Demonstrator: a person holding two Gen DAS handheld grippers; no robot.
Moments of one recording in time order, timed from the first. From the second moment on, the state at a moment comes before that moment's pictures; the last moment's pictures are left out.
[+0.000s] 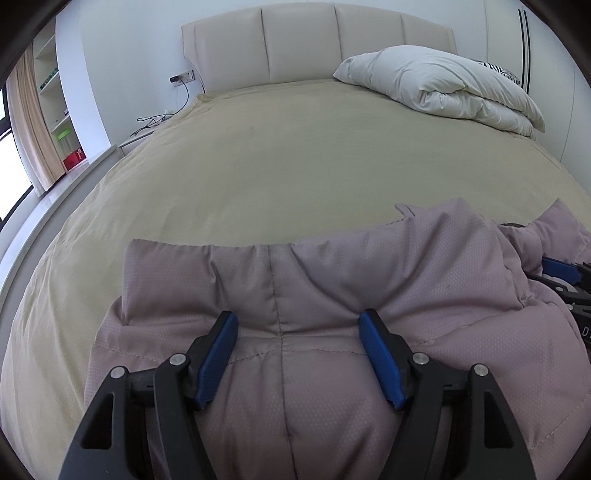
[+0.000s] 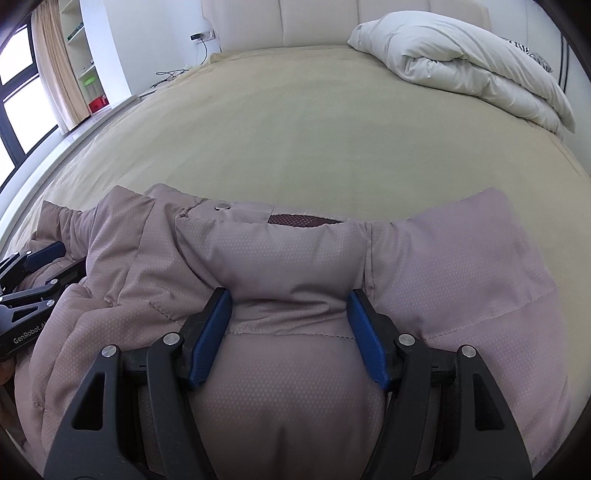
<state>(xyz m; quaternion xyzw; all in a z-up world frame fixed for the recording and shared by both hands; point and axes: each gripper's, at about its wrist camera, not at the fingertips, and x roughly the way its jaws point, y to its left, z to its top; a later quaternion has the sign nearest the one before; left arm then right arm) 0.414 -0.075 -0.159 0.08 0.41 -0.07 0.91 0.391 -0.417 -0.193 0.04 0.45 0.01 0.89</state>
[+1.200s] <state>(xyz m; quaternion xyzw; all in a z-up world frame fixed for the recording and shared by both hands) 0.403 -0.084 -0.158 0.06 0.38 -0.15 0.91 0.317 -0.421 -0.194 0.05 0.41 -0.04 0.91</state>
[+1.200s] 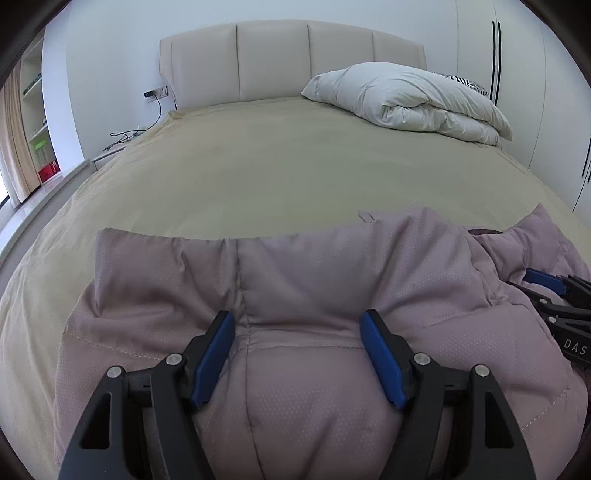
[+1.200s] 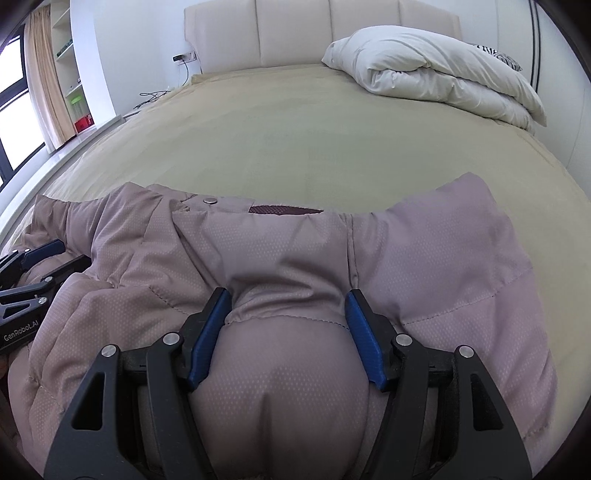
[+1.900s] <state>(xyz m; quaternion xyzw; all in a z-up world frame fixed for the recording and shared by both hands) 0.331 -0.024 -0.136 -0.01 0.38 -0.09 0.92 0.254 -0.351 -0.172 -0.02 0.39 0.04 0.92</state>
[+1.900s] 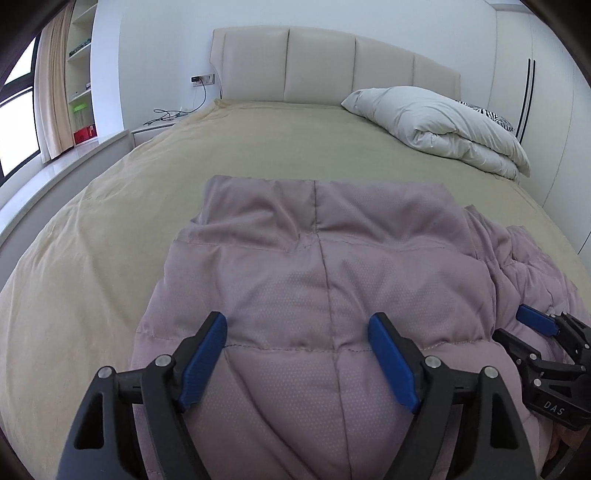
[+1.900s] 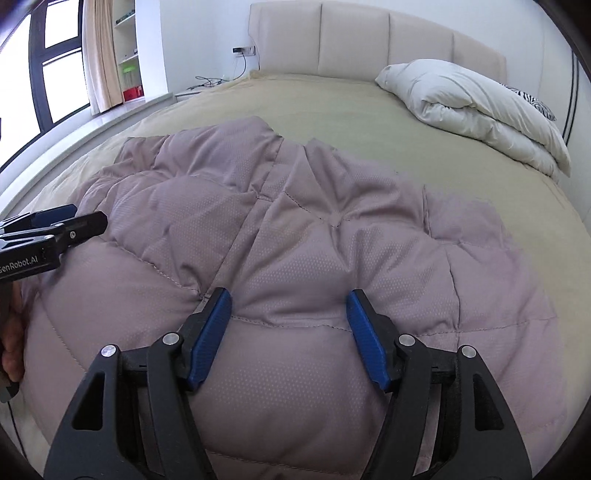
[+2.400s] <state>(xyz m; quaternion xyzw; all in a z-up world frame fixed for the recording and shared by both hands) 0.294 -0.044 -0.128 0.03 0.38 -0.10 0.92 0.207 -0.426 -0.169 0.04 0.39 -0.04 0.92</state>
